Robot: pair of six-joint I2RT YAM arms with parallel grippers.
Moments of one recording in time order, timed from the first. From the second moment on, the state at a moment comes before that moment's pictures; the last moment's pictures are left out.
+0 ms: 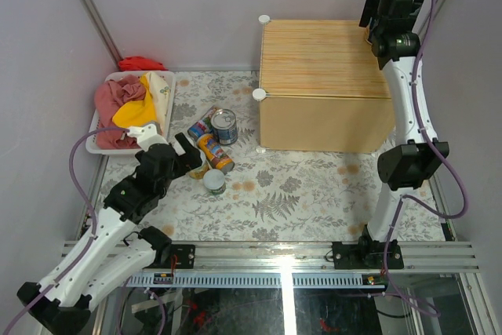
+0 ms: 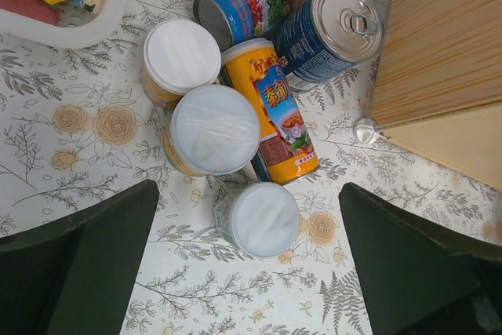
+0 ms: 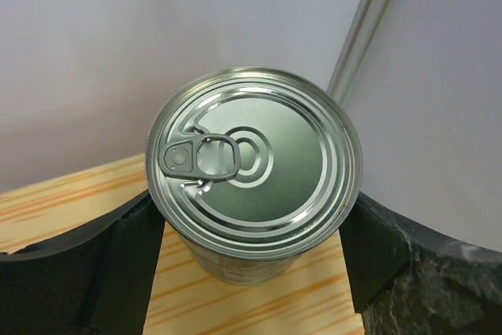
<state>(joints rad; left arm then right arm) -0.54 0.68 0.74 -0.63 -0.45 -0.74 0.08 1.93 2.24 -0.51 0.47 0.03</state>
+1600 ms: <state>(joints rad) -0.54 0.70 0.75 -0.57 -0.45 -0.71 0.10 1.74 2.05 -0.33 0.46 0.07</state>
